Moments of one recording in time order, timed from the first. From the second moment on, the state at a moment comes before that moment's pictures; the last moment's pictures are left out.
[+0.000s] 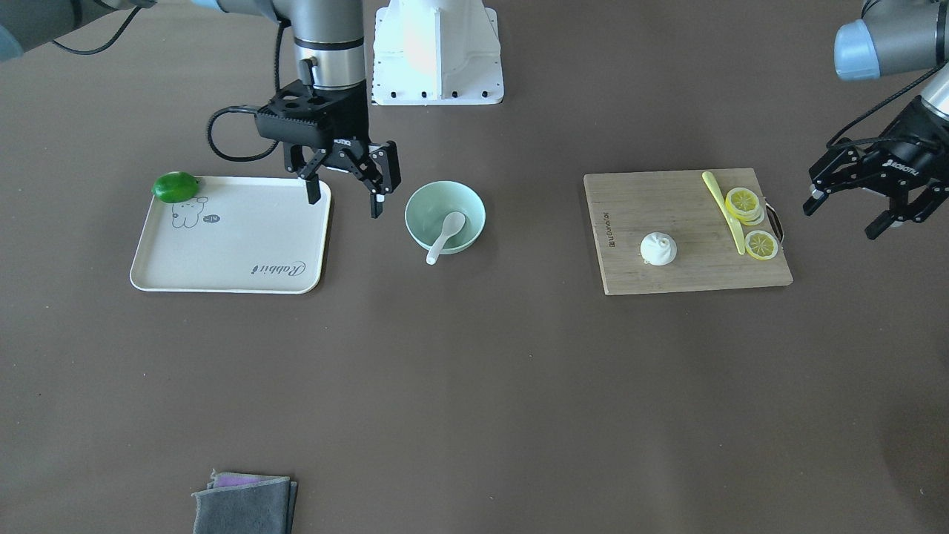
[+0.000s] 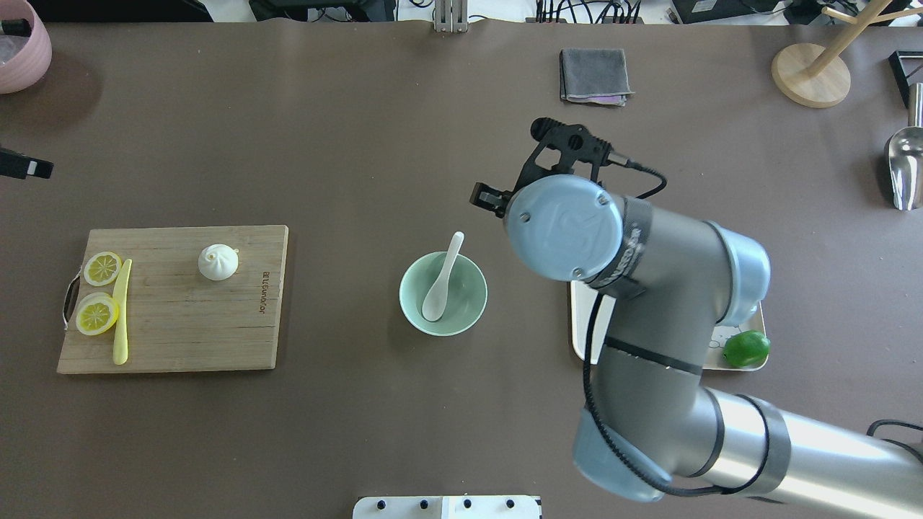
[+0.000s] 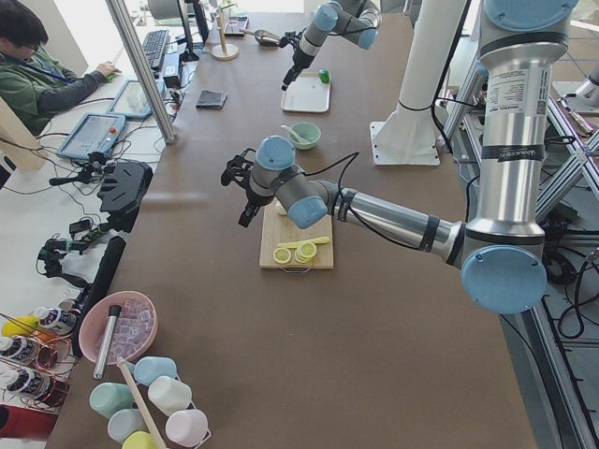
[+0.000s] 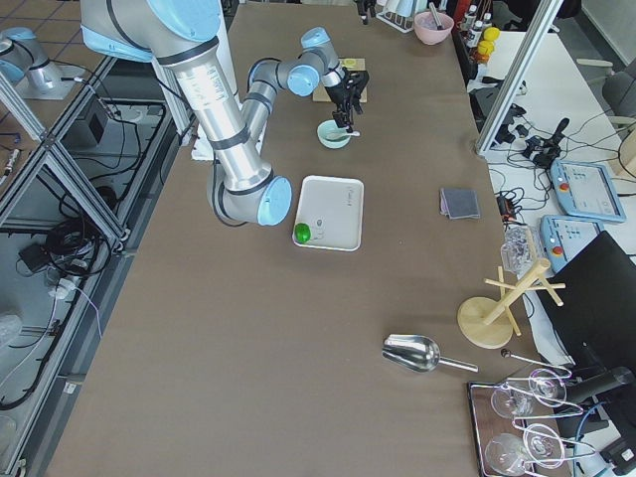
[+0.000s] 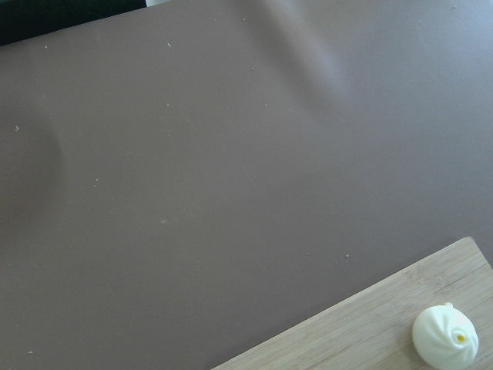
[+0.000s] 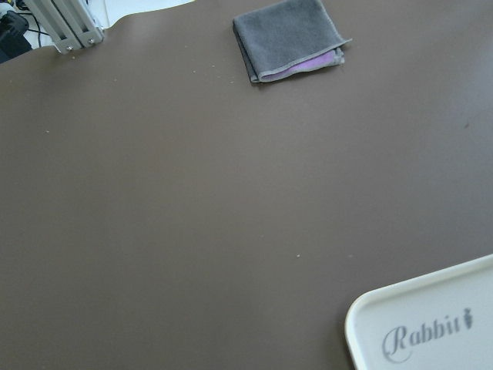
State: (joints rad) left arm -1.14 -1.58 -1.85 -2.17 -2.22 -0.54; right arm 0.58 -0.98 1.99 -1.76 1.55 1.47
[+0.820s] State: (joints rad) left arm -0.77 -1.65 -1.86 -2.17 -1.87 -0.76; right arm 1.11 -1.29 2.01 -1.68 2.13 0.57
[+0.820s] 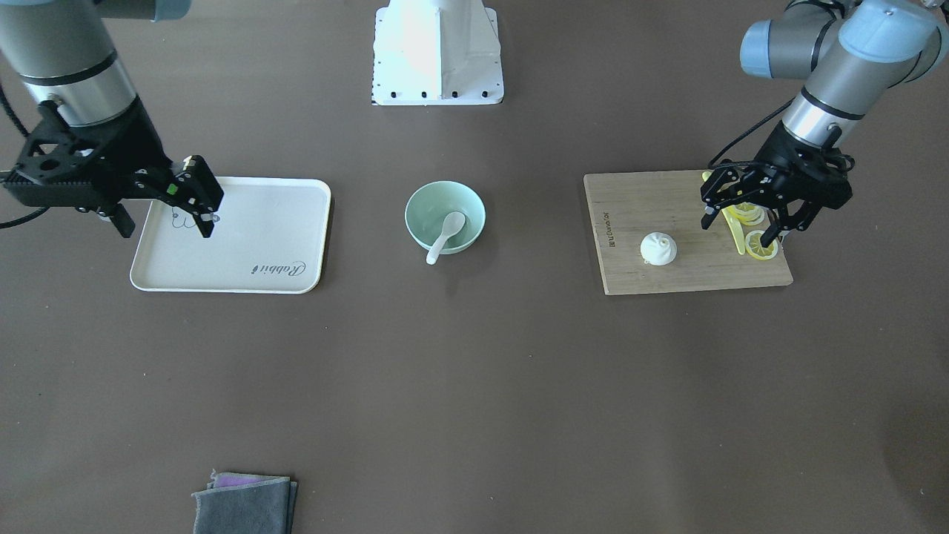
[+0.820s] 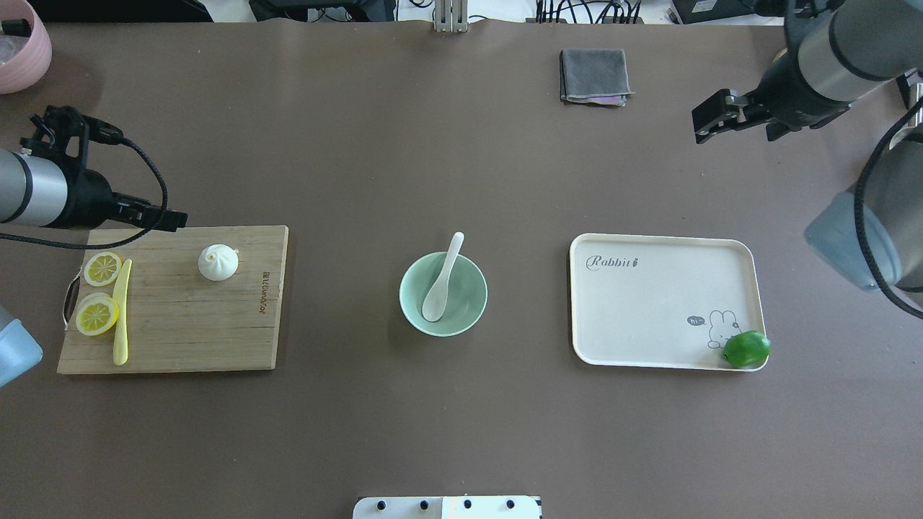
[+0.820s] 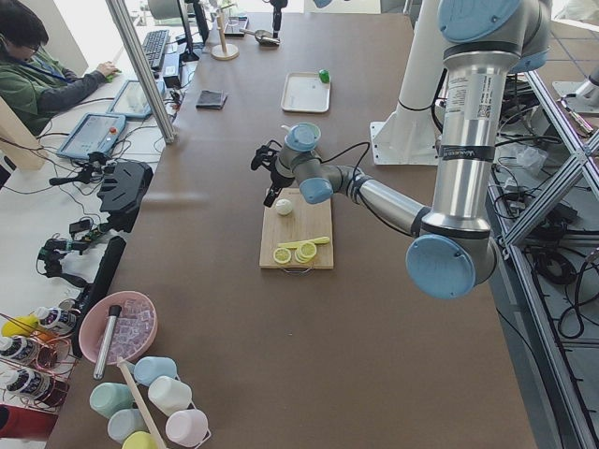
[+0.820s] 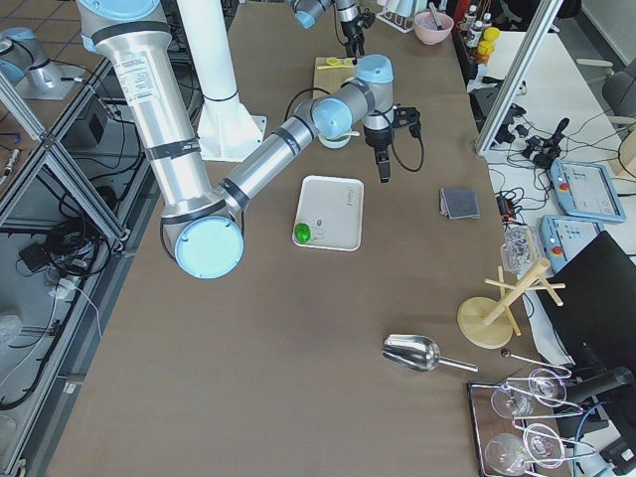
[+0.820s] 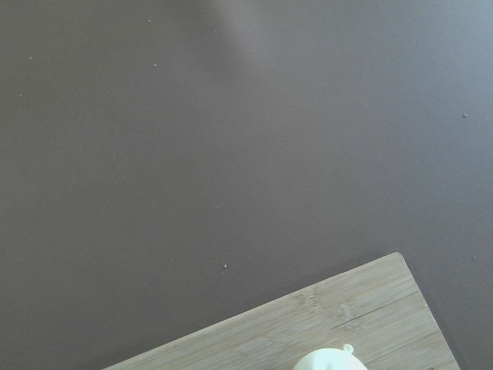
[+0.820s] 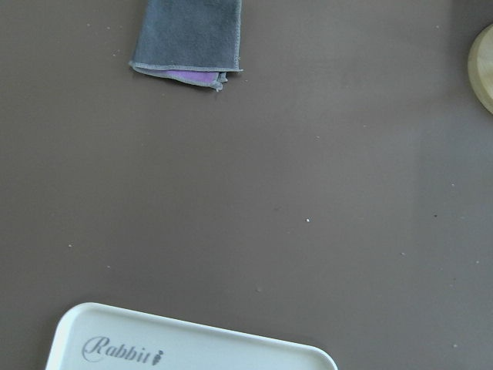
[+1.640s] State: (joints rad) left arm -0.67 -1.67 -1.80 -2.17 -1.77 -0.80; right arm 1.20 -1.38 2.01 -1.68 2.19 0.39
